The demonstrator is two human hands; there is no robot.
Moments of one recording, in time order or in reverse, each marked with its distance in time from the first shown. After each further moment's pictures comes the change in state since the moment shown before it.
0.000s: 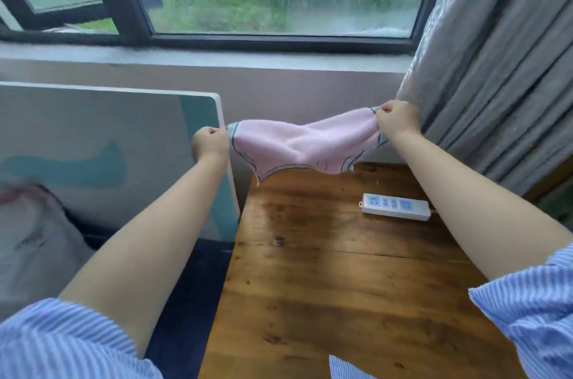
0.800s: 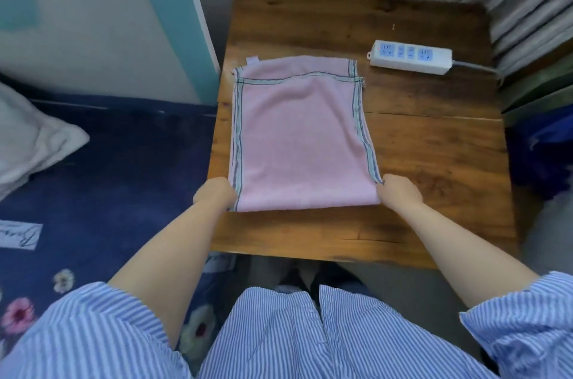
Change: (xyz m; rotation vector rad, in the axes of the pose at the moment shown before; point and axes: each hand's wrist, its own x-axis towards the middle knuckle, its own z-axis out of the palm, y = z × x) left_hand -0.134 -0.275 -0.042 1.270 -0.867 -0.323; right_hand -0.247 0.207 0.125 -0.600 -0.792 0.473
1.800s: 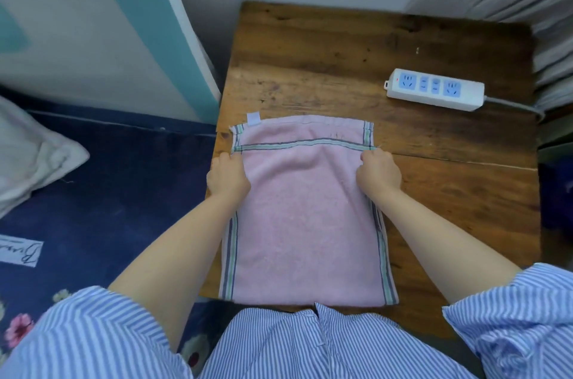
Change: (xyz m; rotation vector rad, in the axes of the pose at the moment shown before) left_hand 0.051 0.079 -0.061 0.006 0.353 0.101; right_hand 0.083 -0.085 -0.059 -0.046 0.228 -0.319
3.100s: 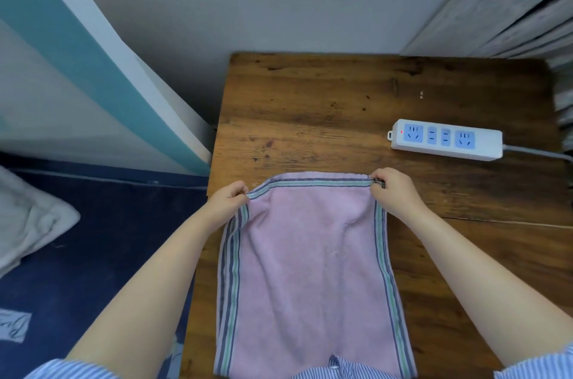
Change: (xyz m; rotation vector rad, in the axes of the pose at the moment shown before) left_hand 0.091 0.011 -0.031 -0.710 -0.376 0.184; right_hand 0.080 0.008 -0.048 0.446 -0.121 -0.002
